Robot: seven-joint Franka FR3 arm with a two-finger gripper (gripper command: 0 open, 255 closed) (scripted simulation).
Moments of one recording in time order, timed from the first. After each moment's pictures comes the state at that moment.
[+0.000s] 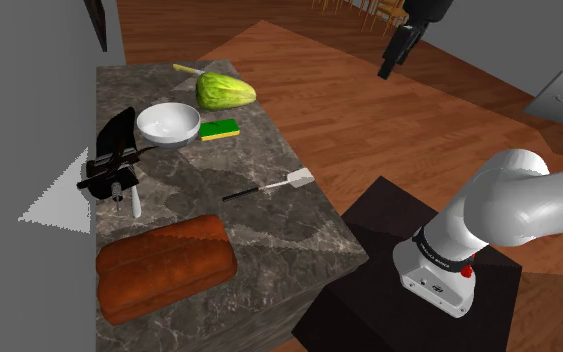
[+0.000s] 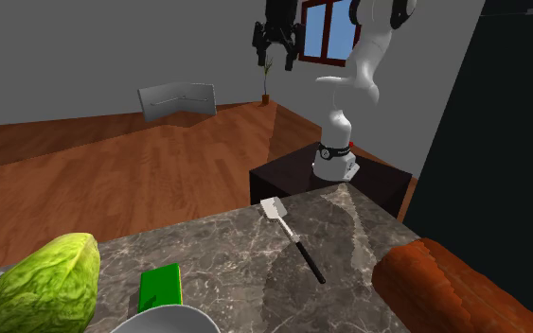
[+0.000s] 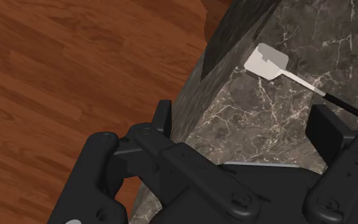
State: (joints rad) arm 0.00 -0.82 -0.03 -2.38 -0.07 1.66 -0.13
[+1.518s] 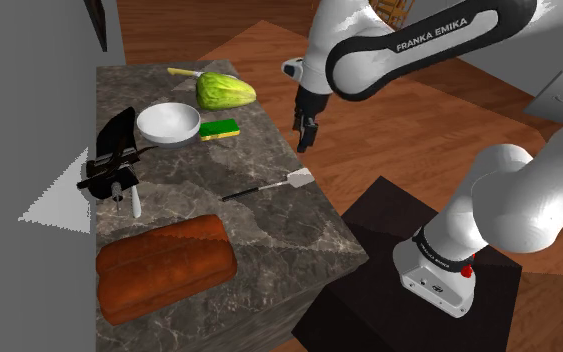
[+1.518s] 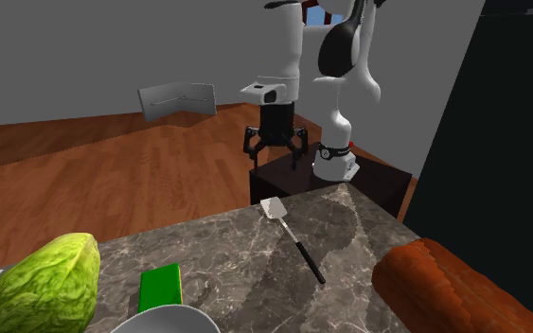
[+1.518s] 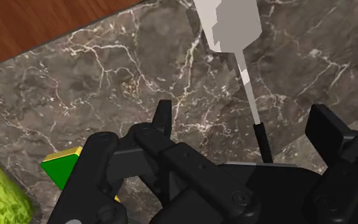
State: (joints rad) arm 0.28 -0.28 -0.07 -2.52 0.00 2.31 -0.64
